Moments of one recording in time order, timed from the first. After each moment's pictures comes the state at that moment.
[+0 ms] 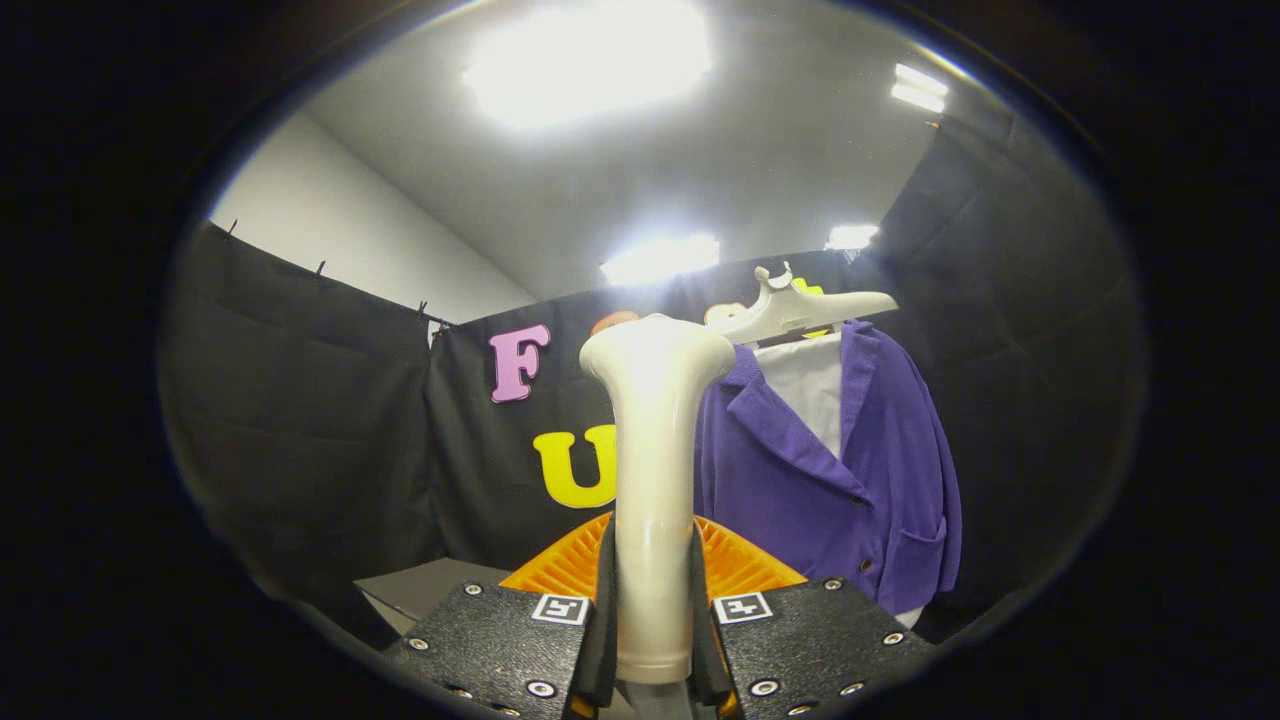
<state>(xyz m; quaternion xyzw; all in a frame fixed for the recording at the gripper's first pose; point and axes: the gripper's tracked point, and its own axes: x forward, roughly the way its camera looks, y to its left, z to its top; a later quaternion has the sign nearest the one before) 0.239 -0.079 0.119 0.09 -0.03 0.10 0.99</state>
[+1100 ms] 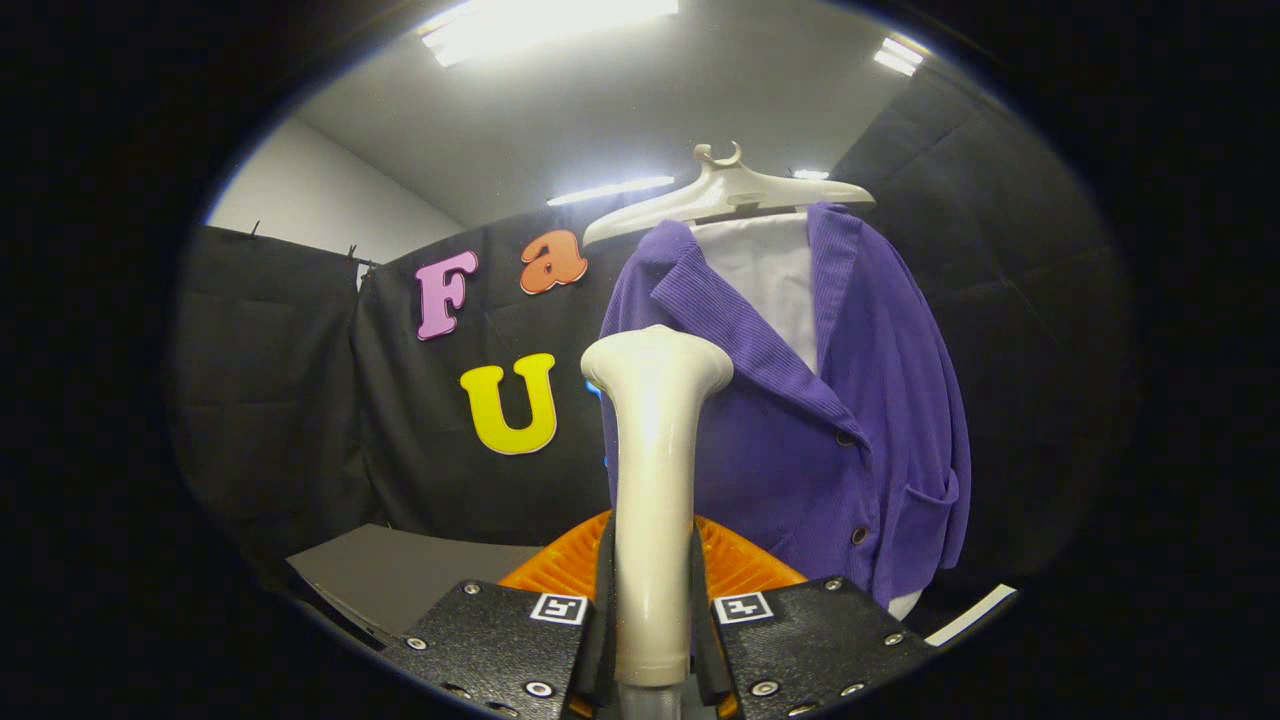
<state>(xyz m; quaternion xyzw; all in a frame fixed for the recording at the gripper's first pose) 0.337 -0.118 -0.003 0.10 0.09 0.04 0.99</state>
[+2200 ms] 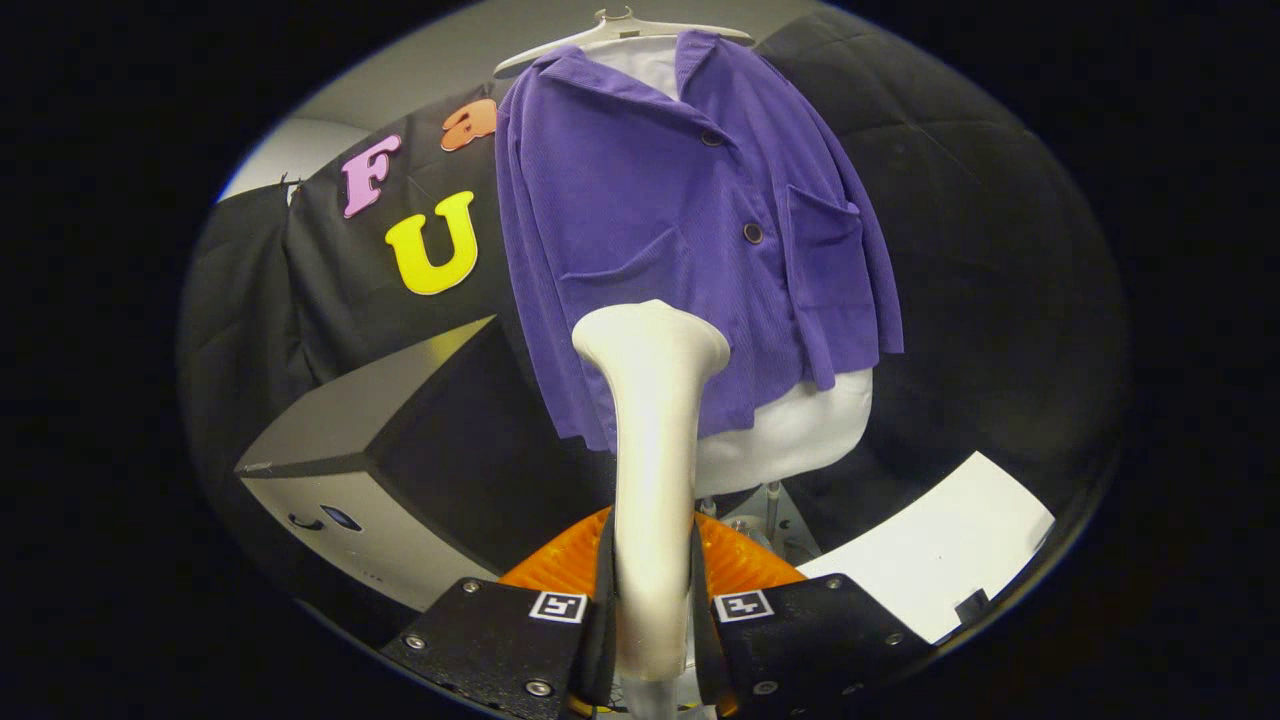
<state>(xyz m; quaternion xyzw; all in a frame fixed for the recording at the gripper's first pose) 0.209 -0.143 -0.229 0.12 0.31 -0.03 0.94</state>
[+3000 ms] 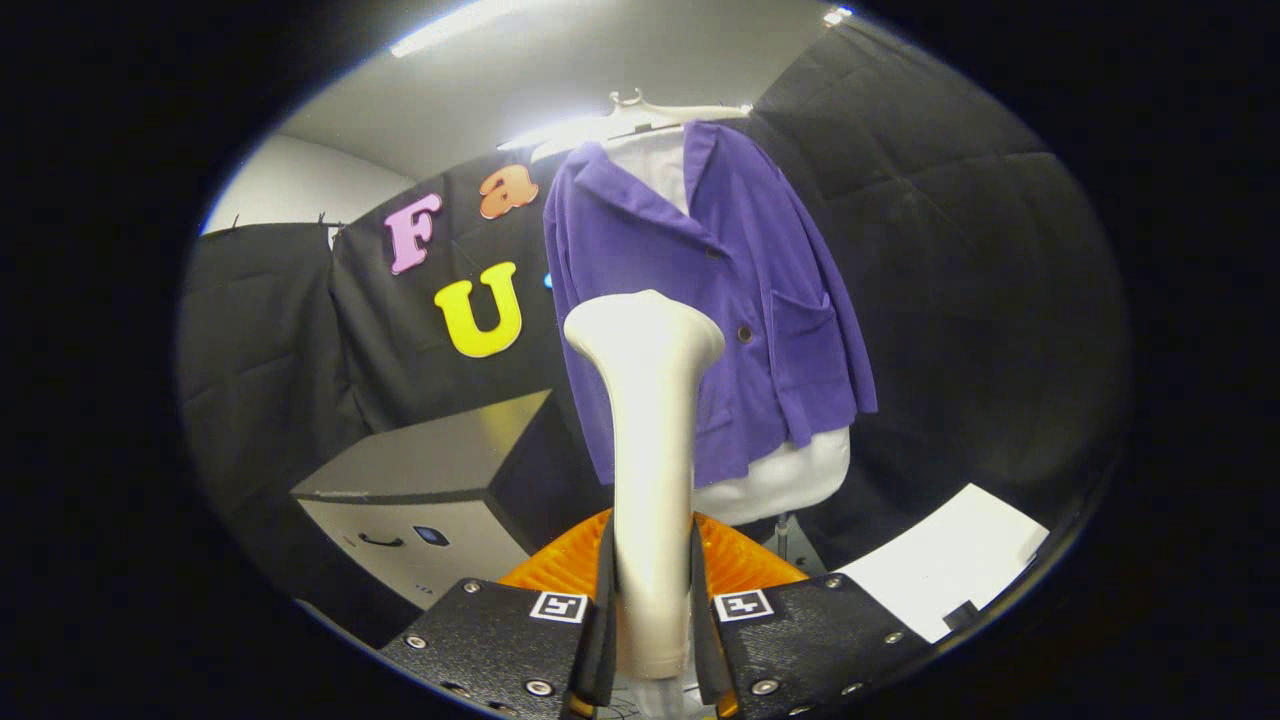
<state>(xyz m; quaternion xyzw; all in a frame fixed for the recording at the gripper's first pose) 0.147 -0.158 -0.081 0.13 0.18 0.01 0.97</state>
